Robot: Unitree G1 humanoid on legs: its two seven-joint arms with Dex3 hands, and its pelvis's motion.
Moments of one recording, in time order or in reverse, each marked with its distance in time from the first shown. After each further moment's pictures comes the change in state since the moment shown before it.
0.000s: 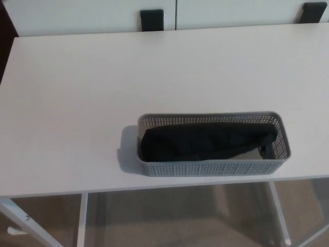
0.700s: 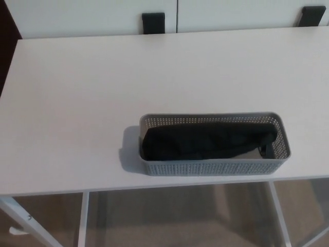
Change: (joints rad) left_arm 1.031 -0.227 0.386 0.499 -0.049 -0.230 0.014; right_arm 0.066 0.009 0.043 0.036 -0.010 0.000 0.000
